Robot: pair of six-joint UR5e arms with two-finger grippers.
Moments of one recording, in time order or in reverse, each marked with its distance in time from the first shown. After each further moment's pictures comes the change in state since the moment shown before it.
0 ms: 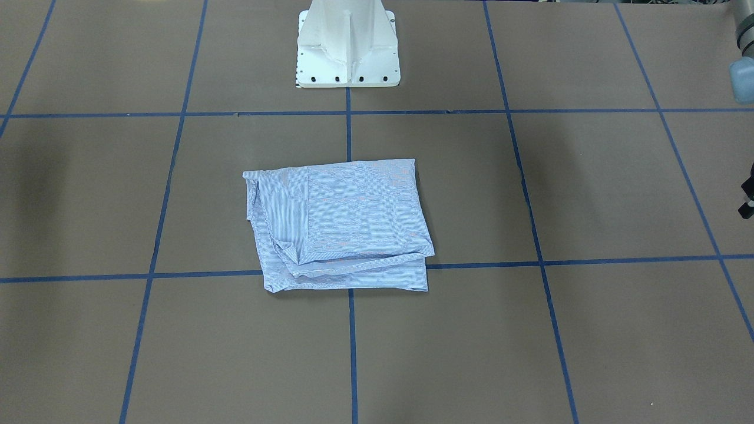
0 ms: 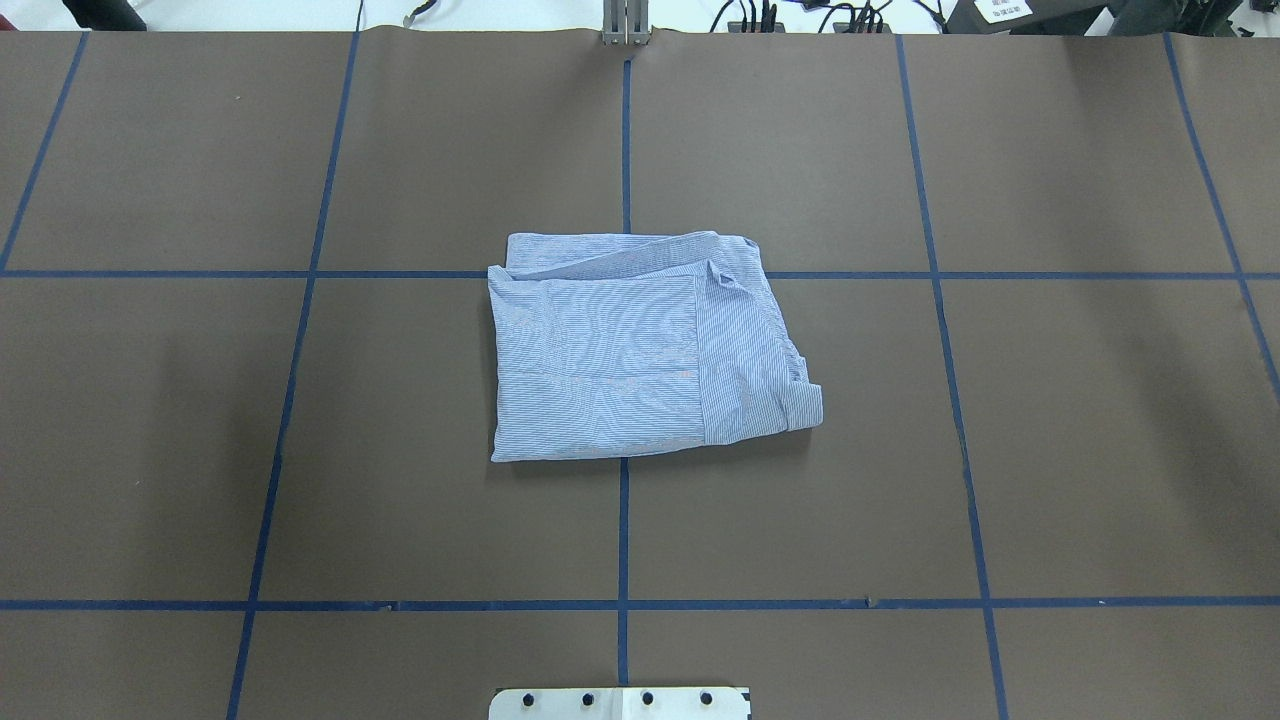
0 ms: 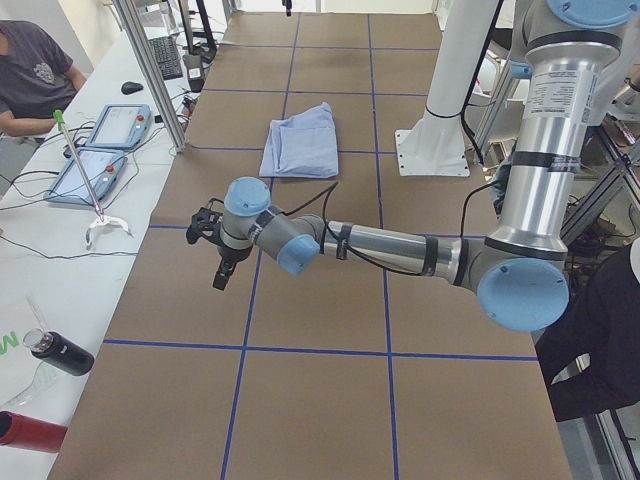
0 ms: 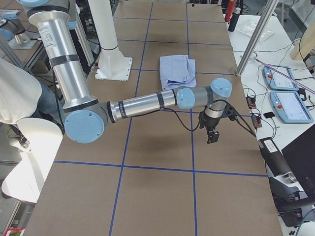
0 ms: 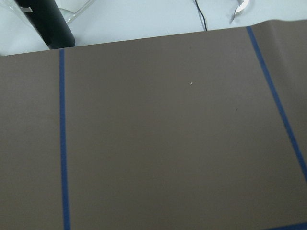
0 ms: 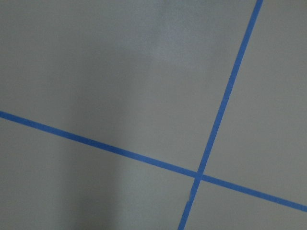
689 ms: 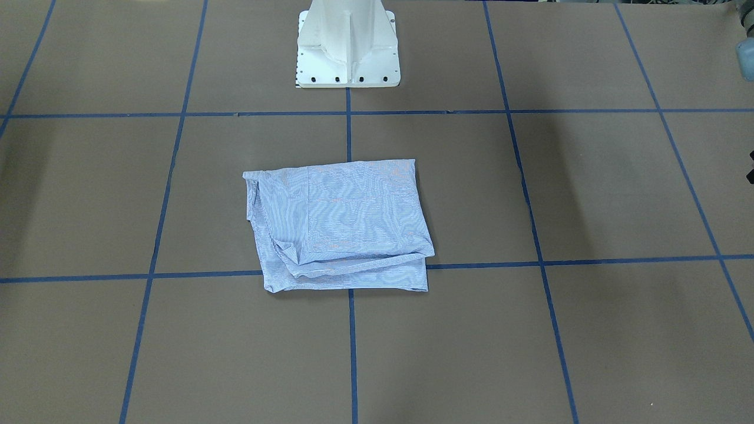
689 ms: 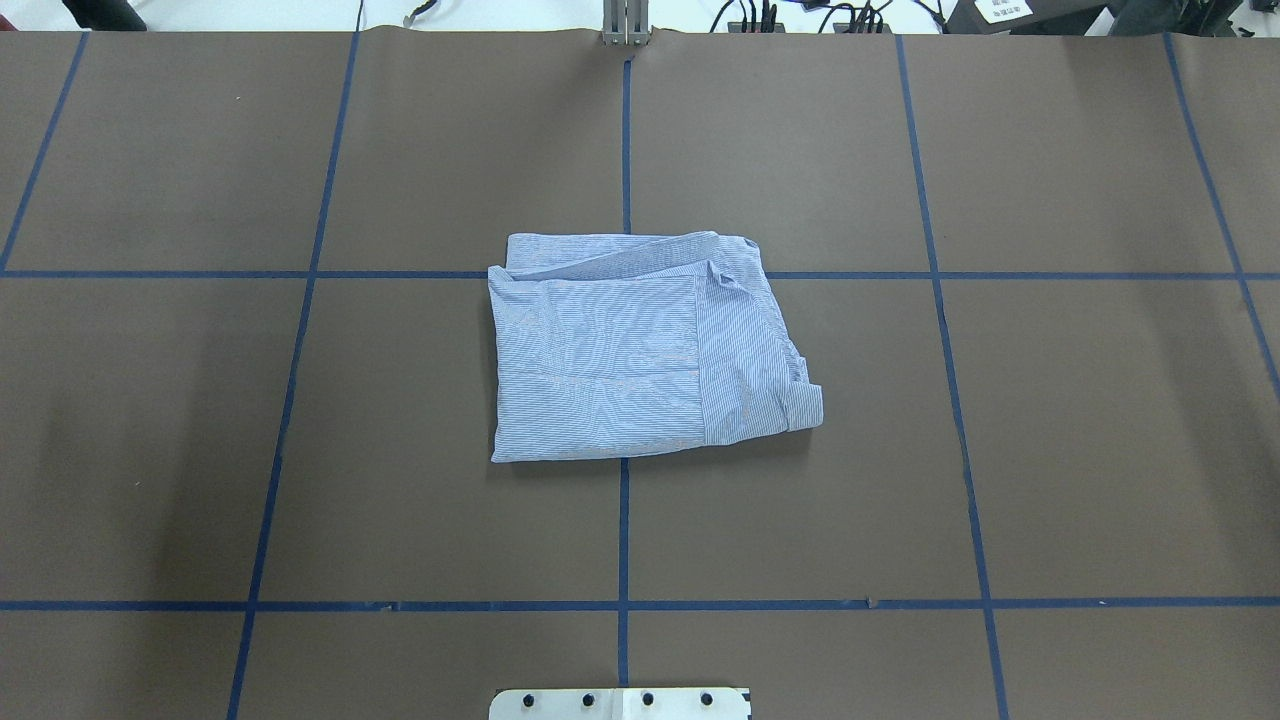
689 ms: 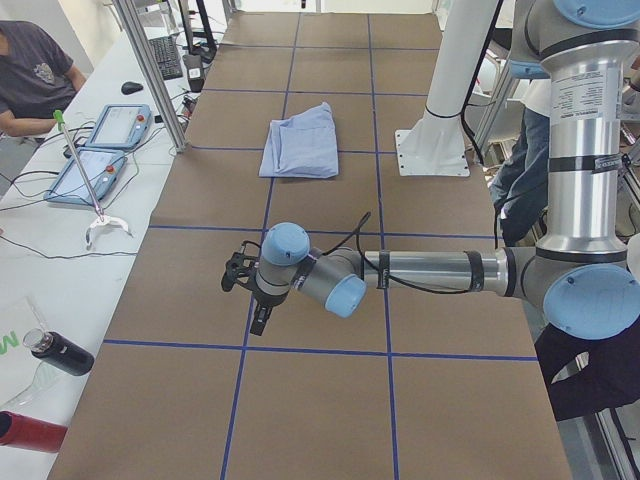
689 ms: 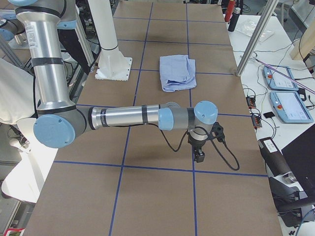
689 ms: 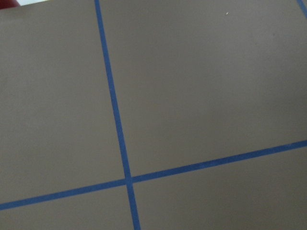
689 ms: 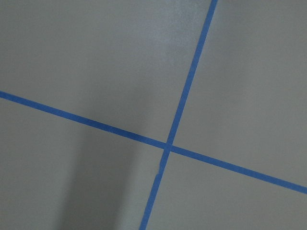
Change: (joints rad) left arm -0.020 0.153 0.011 -0.039 0.003 0.033; right arm 0.089 -0.168 -0.007 0.240 0.050 -0.013
